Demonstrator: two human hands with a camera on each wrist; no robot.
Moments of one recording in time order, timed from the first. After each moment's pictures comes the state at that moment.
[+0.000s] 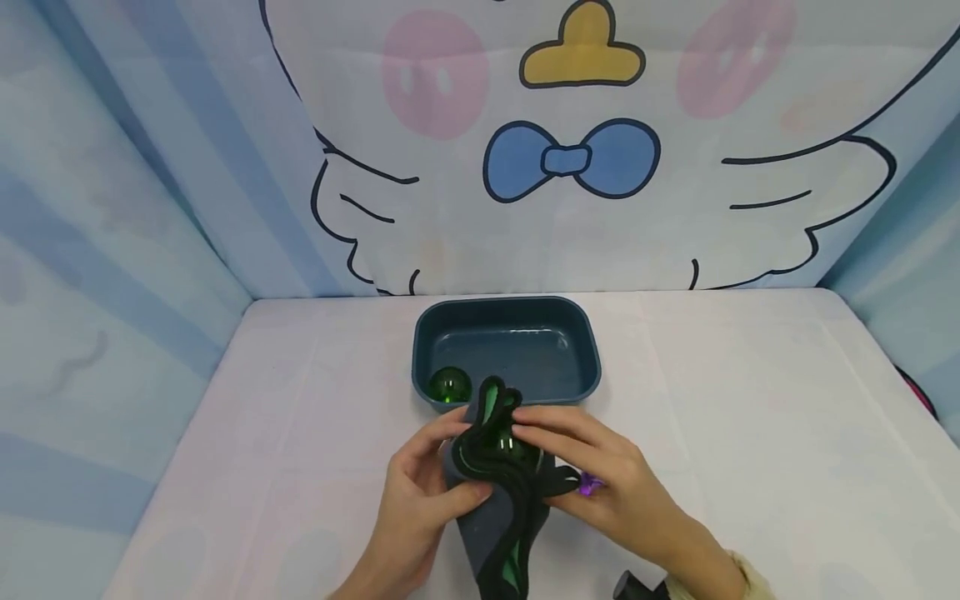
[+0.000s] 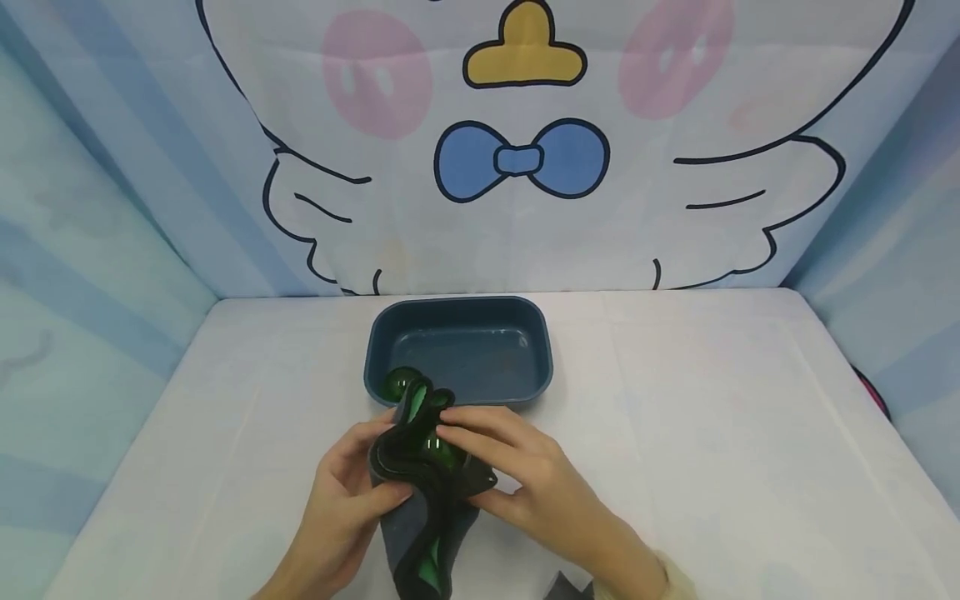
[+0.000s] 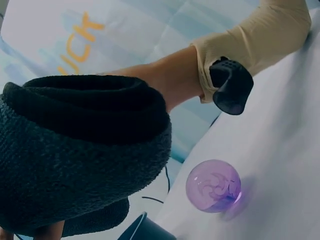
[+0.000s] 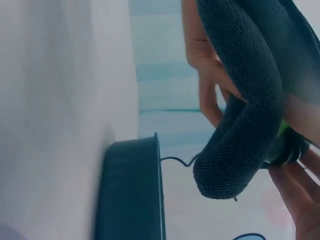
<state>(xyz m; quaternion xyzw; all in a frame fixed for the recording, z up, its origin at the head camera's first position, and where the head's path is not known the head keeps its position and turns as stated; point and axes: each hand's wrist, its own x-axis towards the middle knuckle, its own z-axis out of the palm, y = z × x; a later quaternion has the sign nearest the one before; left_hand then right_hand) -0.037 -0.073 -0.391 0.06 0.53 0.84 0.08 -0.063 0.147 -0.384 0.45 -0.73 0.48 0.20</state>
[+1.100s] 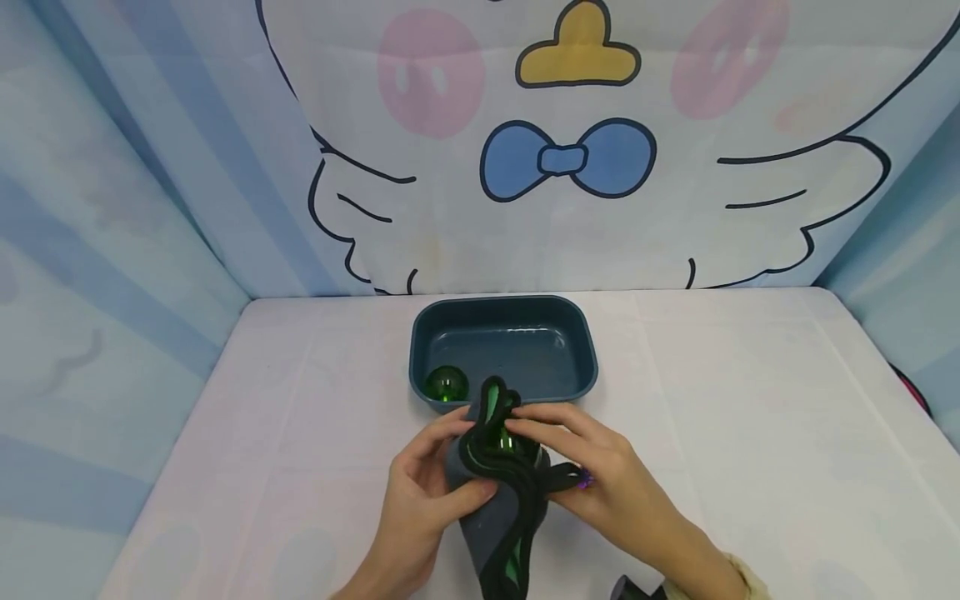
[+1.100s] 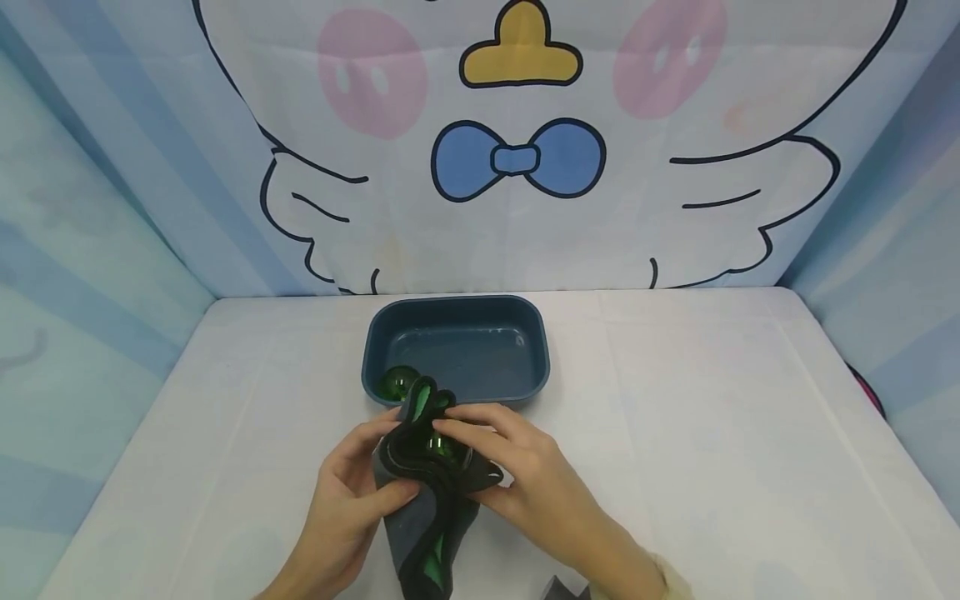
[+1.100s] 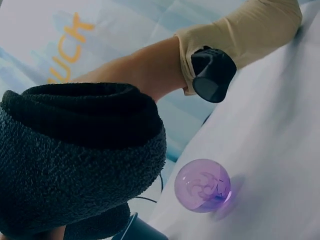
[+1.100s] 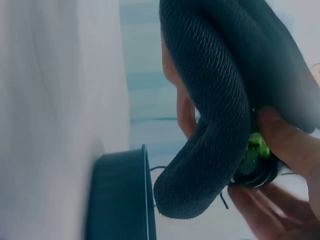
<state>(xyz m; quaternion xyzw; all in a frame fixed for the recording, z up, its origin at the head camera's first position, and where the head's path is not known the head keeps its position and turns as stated) -0.037 -0.067 -0.395 0.07 0.55 0.83 0.07 -0.055 0.148 -0.376 0.36 -0.80 0.46 0.12</state>
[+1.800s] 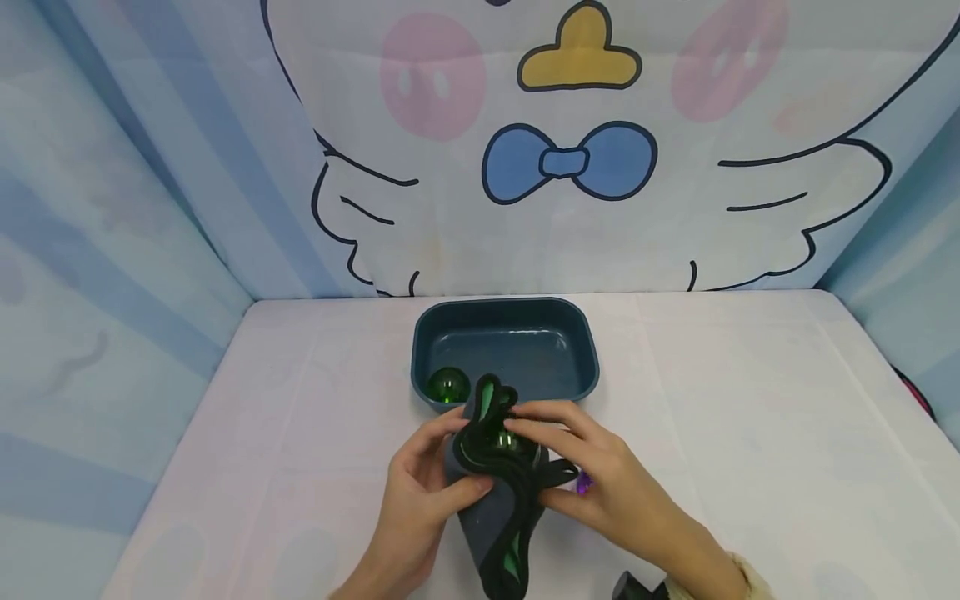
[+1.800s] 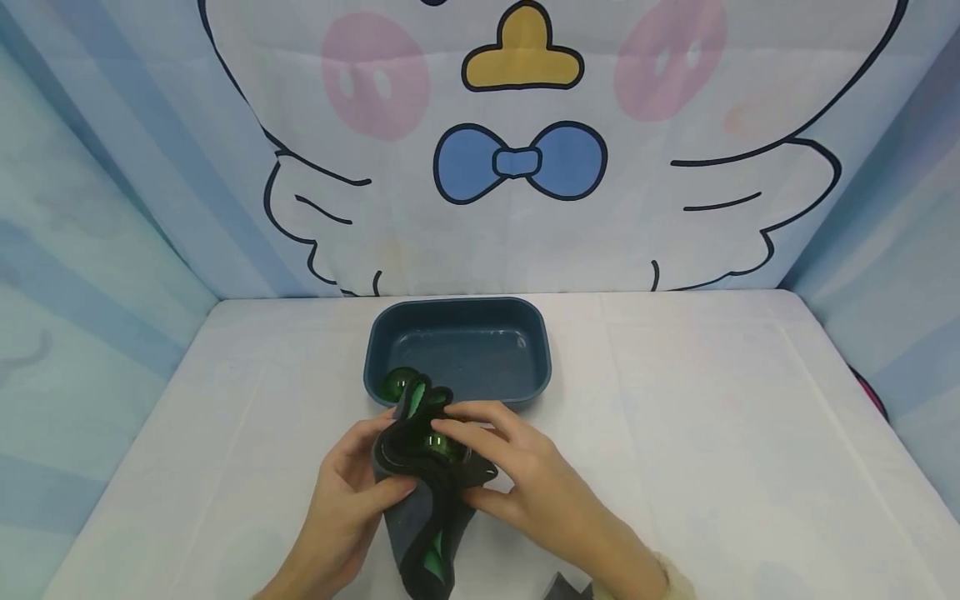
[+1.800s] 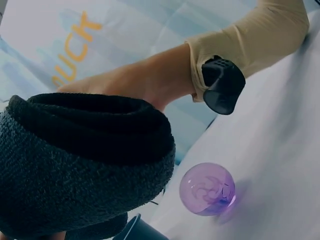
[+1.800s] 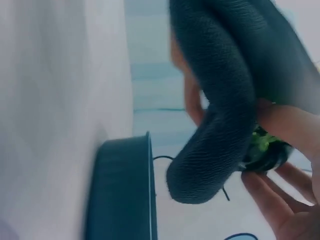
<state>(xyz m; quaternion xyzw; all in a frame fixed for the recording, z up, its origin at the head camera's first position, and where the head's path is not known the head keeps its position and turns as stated) -0.039 -0.068 -0.397 0.04 0.54 0.84 0.06 -0.056 0.151 -0.377 0.37 -0.81 0.45 0.10</state>
